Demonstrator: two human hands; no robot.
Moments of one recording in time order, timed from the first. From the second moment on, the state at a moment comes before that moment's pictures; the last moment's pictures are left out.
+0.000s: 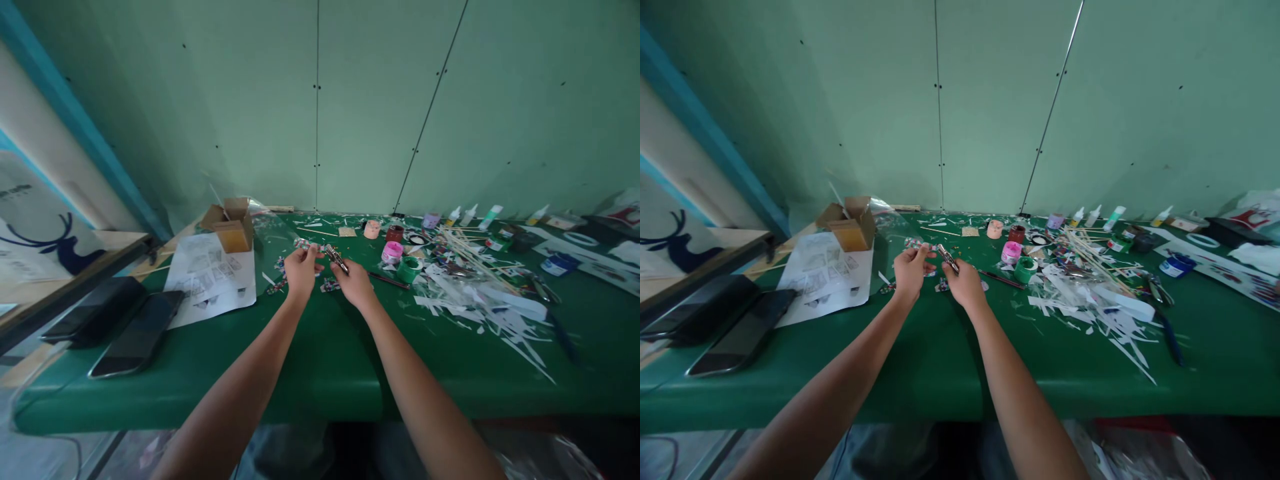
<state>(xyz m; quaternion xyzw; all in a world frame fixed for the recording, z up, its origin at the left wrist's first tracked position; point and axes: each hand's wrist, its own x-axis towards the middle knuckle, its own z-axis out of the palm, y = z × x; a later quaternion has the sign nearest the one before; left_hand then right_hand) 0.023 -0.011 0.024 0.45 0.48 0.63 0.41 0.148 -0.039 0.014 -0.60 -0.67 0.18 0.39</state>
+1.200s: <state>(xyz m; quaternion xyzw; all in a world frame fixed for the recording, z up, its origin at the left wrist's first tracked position) 0.017 -0.014 0.031 0.52 0.40 0.58 0.49 0.155 -0.035 0.012 -0.61 -0.66 0.17 0.41</state>
